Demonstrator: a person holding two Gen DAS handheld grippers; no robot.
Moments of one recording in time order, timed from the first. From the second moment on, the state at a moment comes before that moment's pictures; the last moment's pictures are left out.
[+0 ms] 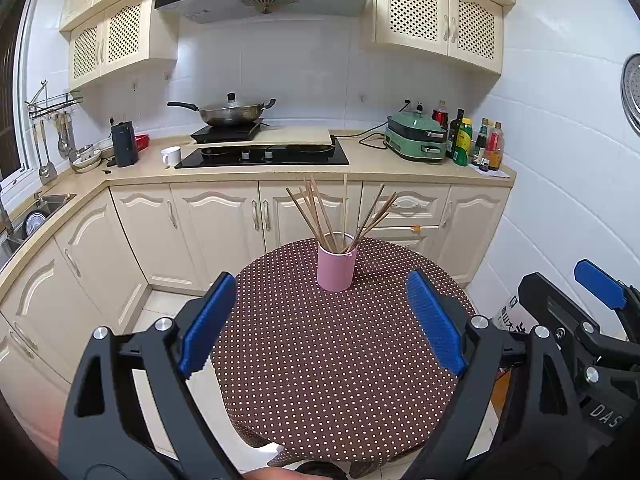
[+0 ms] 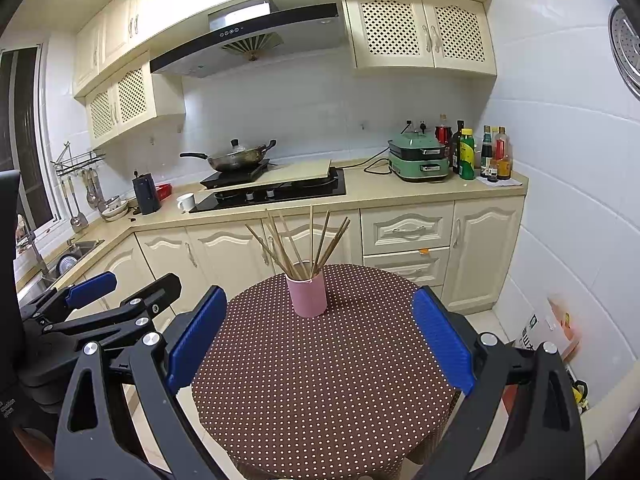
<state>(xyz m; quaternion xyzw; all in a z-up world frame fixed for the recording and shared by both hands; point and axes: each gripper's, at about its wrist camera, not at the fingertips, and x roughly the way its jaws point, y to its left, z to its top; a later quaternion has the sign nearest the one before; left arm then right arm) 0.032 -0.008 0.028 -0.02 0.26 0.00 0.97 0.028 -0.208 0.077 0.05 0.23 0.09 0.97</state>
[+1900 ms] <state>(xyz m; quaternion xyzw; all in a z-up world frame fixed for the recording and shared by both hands) 0.031 -0.004 0.028 -0.02 0.26 0.01 0.96 0.025 -0.201 0.082 0.04 0.22 0.07 0.97</state>
